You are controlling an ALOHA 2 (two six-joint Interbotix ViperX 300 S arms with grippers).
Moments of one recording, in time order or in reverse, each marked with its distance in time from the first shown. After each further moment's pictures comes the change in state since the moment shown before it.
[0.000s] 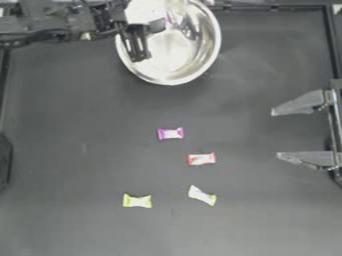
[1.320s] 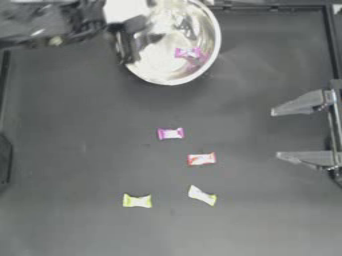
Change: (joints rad) left arm -0.121 -0.307 0.126 -0.075 -0.003 -0.006; right arm -0.021 -0.005 0.002 0.002 0.017 0.000
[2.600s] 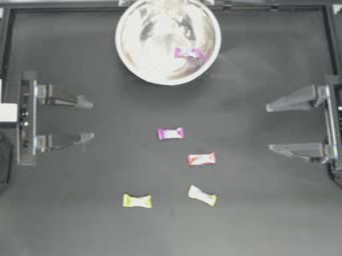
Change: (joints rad) left arm -0.344 -0.657 0.637 -0.264 -0.218 -0.006; right arm -0.051 0.026 -0.083 0.071 0.285 0.003
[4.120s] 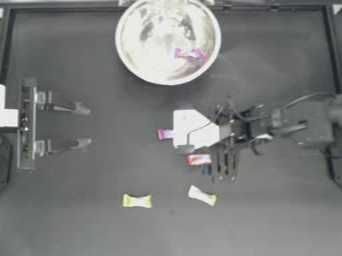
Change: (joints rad) left arm 0.002 -0.009 0.049 -0.021 0.002 -0.005; right arm 0.069 0.928 -0.629 -0.041 0.676 0.002
